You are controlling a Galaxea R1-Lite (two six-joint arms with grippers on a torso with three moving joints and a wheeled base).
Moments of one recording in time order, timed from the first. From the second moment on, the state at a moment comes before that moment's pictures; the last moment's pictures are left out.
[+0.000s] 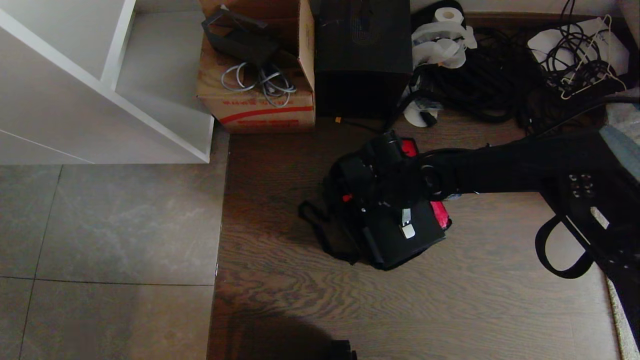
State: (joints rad) left arm 0.00 0.00 0.00 0.00 0.00 0.00; right arm 0.57 2.24 -1.77 0.24 -0.75 -0.10
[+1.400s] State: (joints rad) left arm 0.00 0.00 0.00 0.00 0.00 0.00; right arm 0.51 2.24 -1.68 0.20 -0.73 -0.11
